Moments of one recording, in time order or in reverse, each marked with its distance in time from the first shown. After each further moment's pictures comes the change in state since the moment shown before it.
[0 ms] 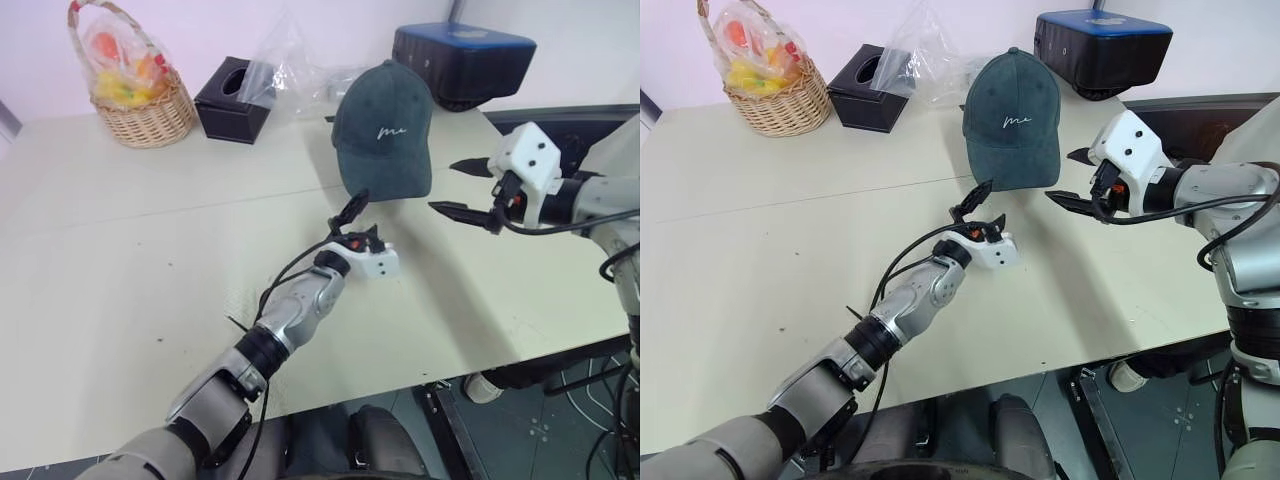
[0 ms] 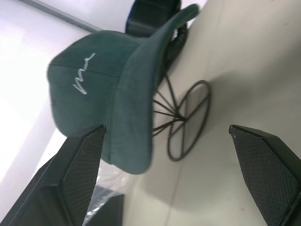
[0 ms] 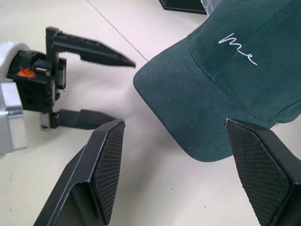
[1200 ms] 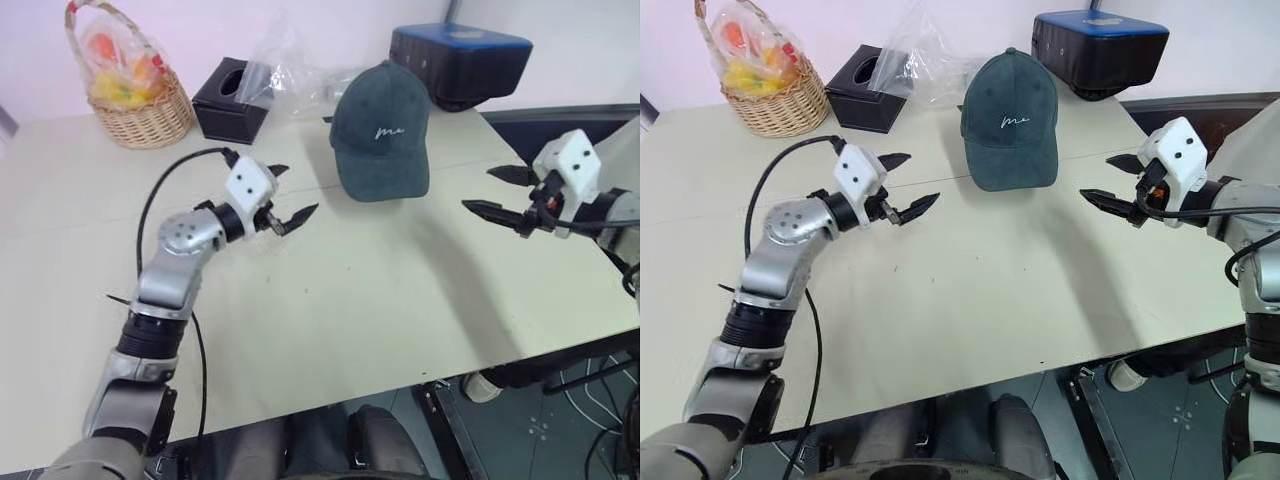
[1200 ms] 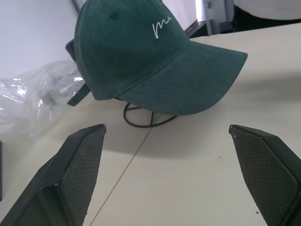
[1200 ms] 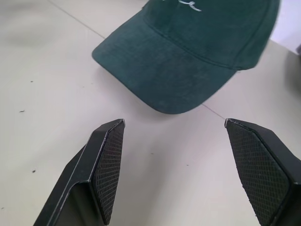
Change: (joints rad) left arm 0.021 0.397 0.543 -0.445 -1.025 0.271 -0.951; right arm 0.091 0.009 -0.141 0.179 0.028 -0.097 0.017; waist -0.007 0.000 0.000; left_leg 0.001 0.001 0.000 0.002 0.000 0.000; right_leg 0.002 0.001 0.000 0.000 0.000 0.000
